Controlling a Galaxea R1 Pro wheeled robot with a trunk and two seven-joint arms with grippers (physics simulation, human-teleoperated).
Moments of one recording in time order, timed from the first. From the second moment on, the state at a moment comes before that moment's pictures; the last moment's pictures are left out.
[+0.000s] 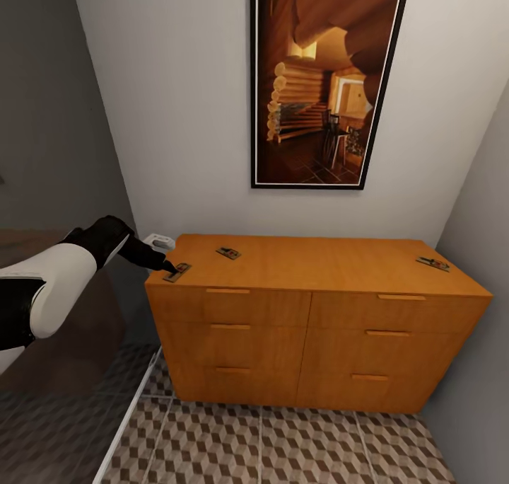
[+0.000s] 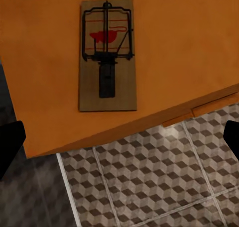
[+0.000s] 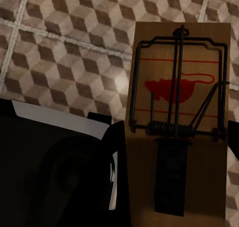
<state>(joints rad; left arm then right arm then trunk) -1.49 0.18 -0.11 -0.10 -0.48 0.70 -0.76 -0.01 -0.07 -0.12 -0.01 0.35 -0.55 -0.06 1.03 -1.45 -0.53</state>
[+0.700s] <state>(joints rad) -1.49 0.18 -0.11 -0.10 -0.48 0.70 -0.76 -0.01 -0.07 -0.12 -0.01 0.35 -0.55 -0.06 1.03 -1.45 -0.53</state>
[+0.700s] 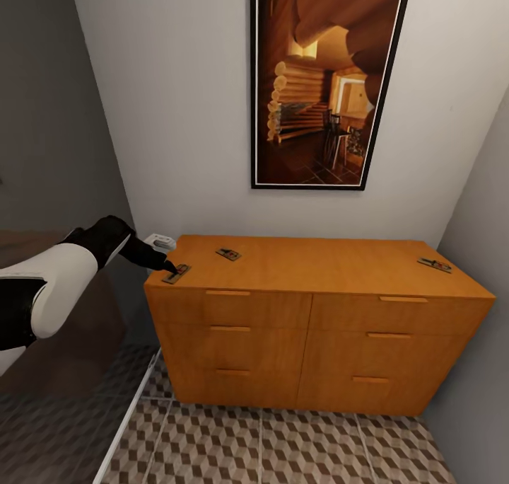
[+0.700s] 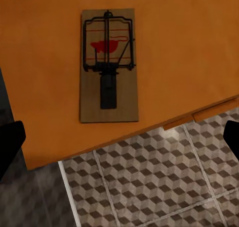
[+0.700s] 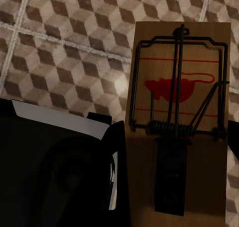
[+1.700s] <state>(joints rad) -1.48 0.17 -0.11 -0.10 -0.48 0.70 -0.76 -0.01 -0.07 -0.12 -0.01 0.35 -0.55 -0.06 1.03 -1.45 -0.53</state>
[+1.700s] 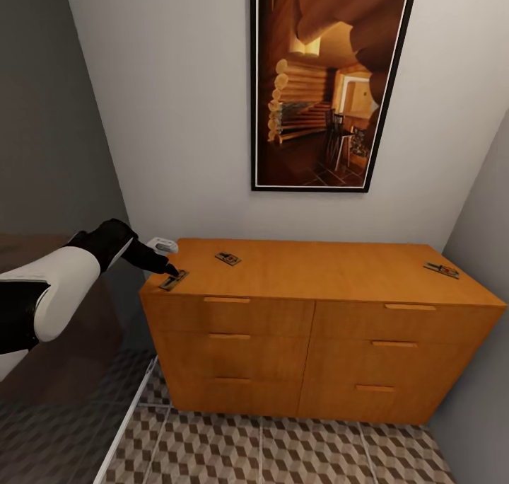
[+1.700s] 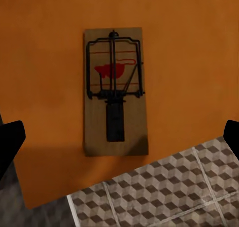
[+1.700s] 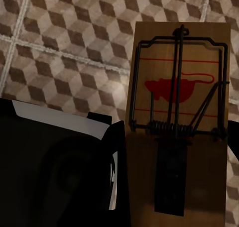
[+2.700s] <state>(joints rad) -1.48 0.17 -0.11 -0.10 -0.48 0.70 -0.76 -0.01 -0.07 -0.12 -0.01 0.35 -0.55 -0.06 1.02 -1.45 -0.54</state>
